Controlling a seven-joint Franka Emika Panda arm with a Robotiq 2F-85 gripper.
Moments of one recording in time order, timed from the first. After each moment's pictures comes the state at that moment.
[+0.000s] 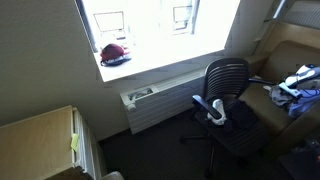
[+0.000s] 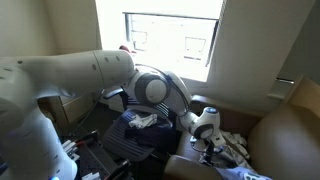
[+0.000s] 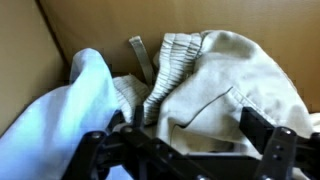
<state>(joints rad) -0.29 1.48 -0.26 -1.09 0.17 2.71 0.92</state>
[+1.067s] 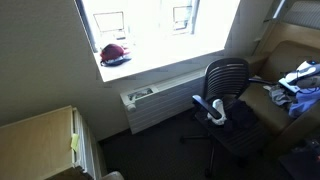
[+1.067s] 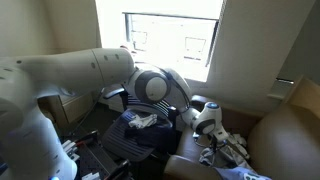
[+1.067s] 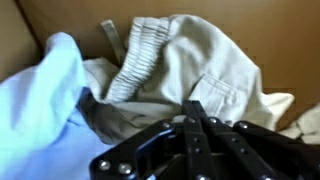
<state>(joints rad) -0.29 1.46 -0.25 -1.07 0.17 2.75 0.91</state>
